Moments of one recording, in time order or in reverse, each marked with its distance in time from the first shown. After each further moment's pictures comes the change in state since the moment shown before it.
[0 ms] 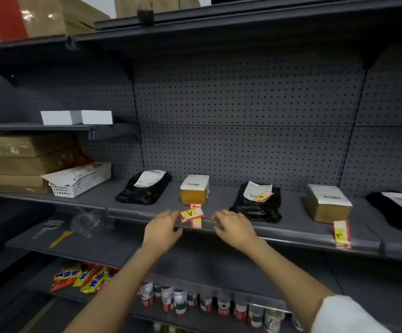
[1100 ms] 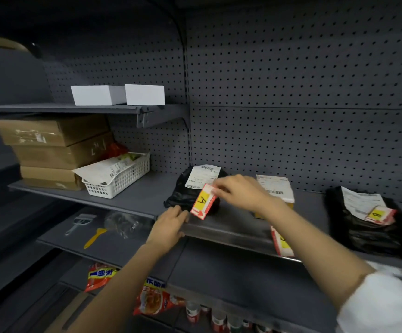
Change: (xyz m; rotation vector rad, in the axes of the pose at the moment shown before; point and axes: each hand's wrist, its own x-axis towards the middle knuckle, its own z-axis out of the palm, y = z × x) left_hand 0.092 -0.250 0.044 0.121 -0.148 0.098; right_hand 0.243 -0.122 0.031 -0.011 0.027 -0.255
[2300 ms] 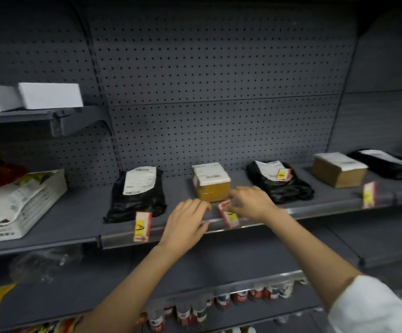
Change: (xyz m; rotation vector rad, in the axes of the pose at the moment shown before) left_hand 0.013 0.114 -0.023 -0.270 0.280 0.600; right_hand -0.128 0.030 0.006 -0.163 -0.065 0.599
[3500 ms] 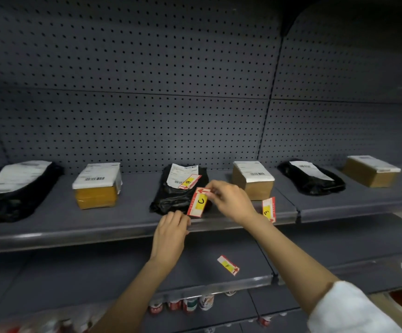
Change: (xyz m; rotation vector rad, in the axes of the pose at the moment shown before) left_hand 0.141 0.214 0.182 0.026 0.002 -0.251; right_hand -0.059 0.271 -0.023 0.275 0.278 -0.061
